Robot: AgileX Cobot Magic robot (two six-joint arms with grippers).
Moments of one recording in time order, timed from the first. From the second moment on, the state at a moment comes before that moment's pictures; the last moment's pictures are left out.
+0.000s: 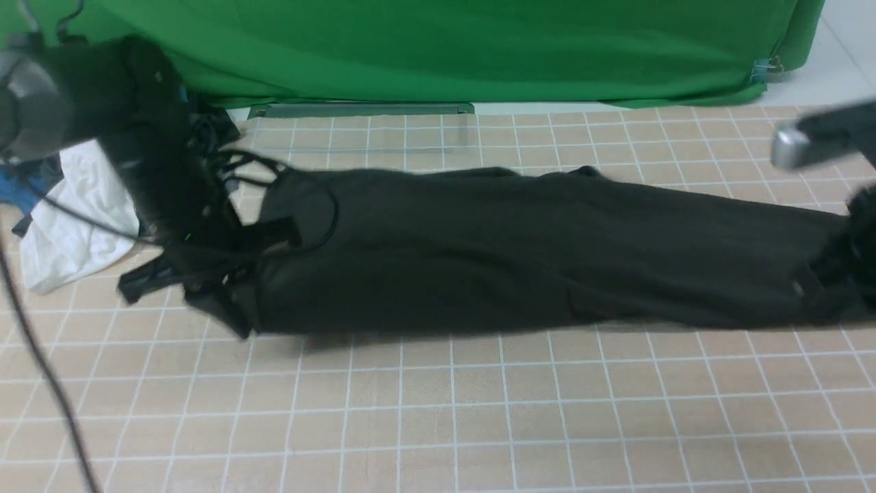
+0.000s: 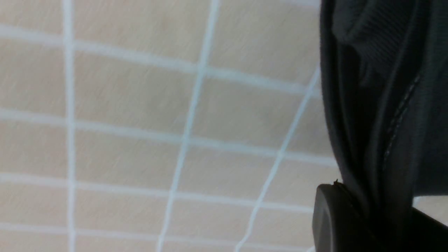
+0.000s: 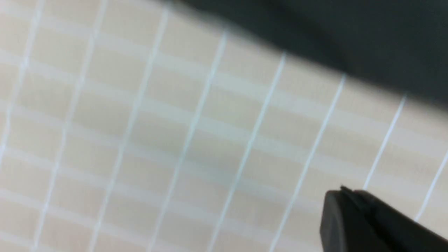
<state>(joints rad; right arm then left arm) 0.07 1.37 -1.00 0.12 1.09 -0.18 -0.09 1.87 -1.30 -0.19 1.20 -0.23</state>
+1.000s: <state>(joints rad) -0.24 1.78 -1.17 0.24 0.78 -0.21 -0.09 1.60 -0.95 -0.09 1.02 -0.26</state>
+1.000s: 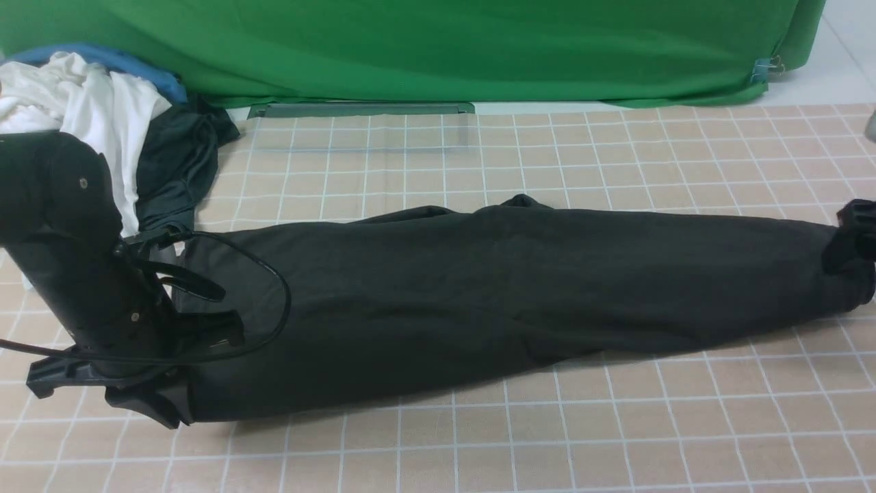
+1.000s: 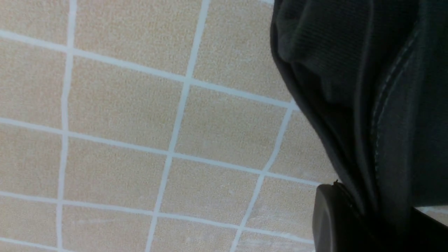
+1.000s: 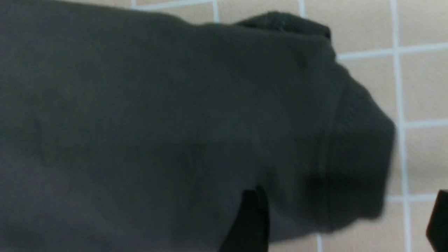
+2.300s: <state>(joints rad) -0.12 2.00 -1.33 0.00 0.76 -0.06 -0.09 1.60 -0.95 -0.10 1.02 -0.26</state>
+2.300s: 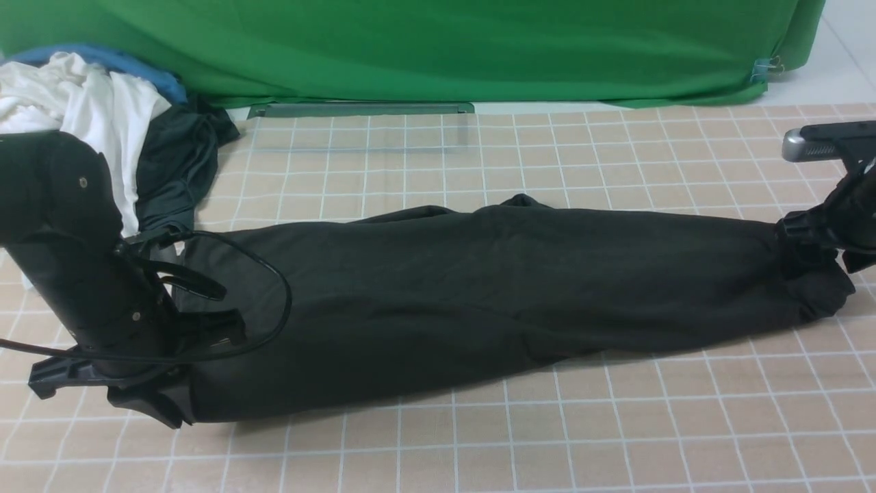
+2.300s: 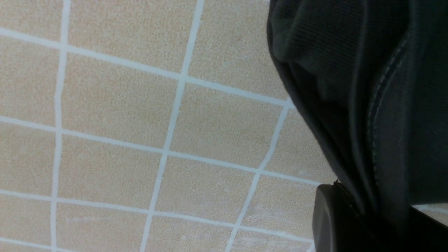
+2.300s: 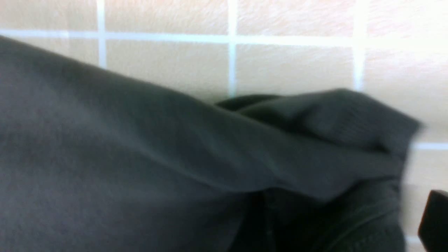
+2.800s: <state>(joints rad) -0.10 2.02 -1.35 0.03 0.80 -0.08 -0.09 1.60 -0.95 -0.13 1.04 -0.25</state>
